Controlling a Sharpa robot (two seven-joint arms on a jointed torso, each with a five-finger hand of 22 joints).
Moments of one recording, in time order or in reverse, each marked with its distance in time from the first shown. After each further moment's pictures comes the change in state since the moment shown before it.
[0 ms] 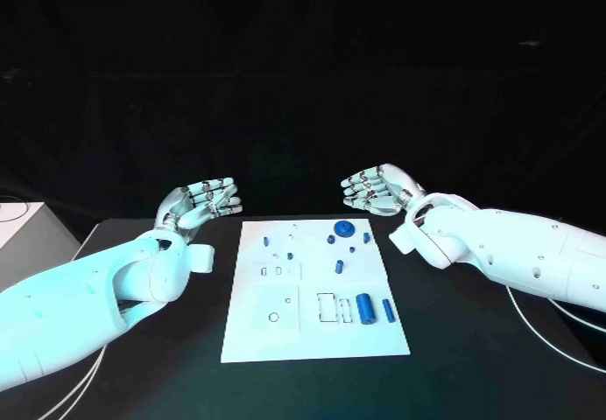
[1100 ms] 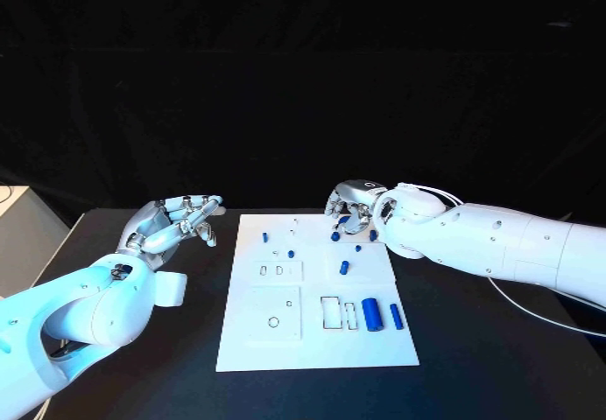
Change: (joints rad) left arm -0.003 -0.113 0.045 0.237 -0.054 0.044 -0.050; left_hand -0.055 -0.055 0.174 -0.026 -0.004 0.159 -0.014 0.049 0.064 0.295 -0.068 -0.021 0.020 0.203 -0.101 0.699 0.480 -0.001 0.171 -0.116 0.726 0.460; right arm 0.050 0.046 0.001 -0.052 -0.749 0.178 -0.388; right_hand -0.078 -0.135 0.049 0.050 0.029 0.135 -0.062 -0.017 0.082 0.126 -0.088 -0.003 0.014 0.402 -0.132 1.126 0.934 -0.071 0.494 -0.136 1.039 1.003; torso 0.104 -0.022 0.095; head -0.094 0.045
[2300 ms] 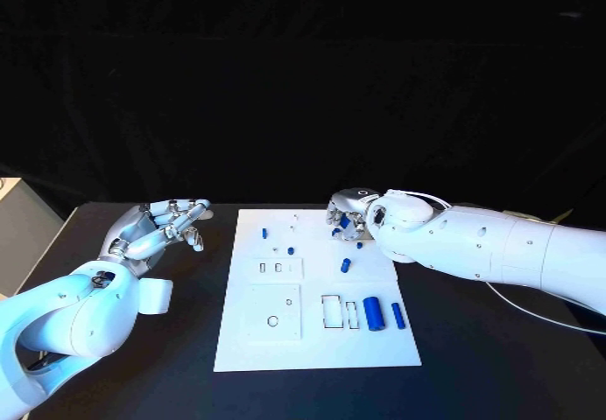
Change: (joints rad) left arm 0.000 -0.016 0.007 0.010 -0.012 0.010 -0.013; left_hand -0.004 -0.004 0.003 -0.003 0.000 0.000 0.000 0.000 0.002 -0.004 0.004 -0.005 0.000 0.000 0.001 0.008 0.000 0.000 -0.011 0.004 0.019 0.016; right arm -0.021 -0.006 0.000 -0.009 -0.093 0.054 -0.078; right_hand 0.022 0.015 -0.026 0.002 0.010 0.004 0.004 0.001 0.015 -0.007 0.000 0.000 0.005 0.000 0.000 0.033 0.025 0.000 -0.004 0.004 -0.008 -0.012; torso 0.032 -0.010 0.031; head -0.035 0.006
